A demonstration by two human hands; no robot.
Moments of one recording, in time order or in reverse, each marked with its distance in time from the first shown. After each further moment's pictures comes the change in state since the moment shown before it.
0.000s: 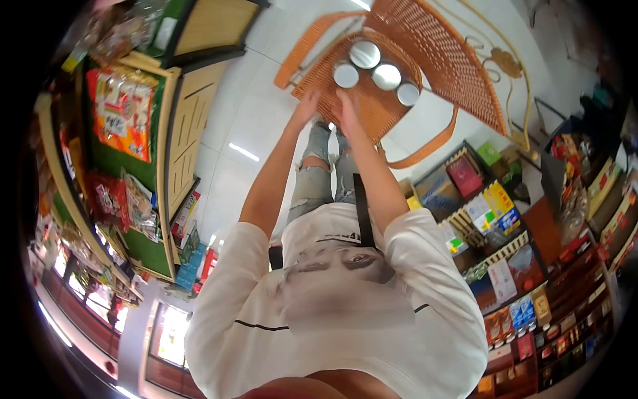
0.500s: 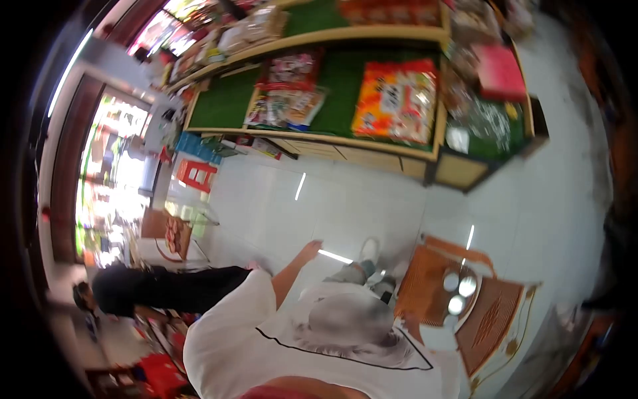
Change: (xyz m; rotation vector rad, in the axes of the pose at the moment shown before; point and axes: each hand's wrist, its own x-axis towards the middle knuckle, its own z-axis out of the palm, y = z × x) left_hand -0.408 -0.224 -0.115 -0.405 0.835 -0.455; right_hand -0.050 0.005 -0.107 -1.499 -0.520 0.113
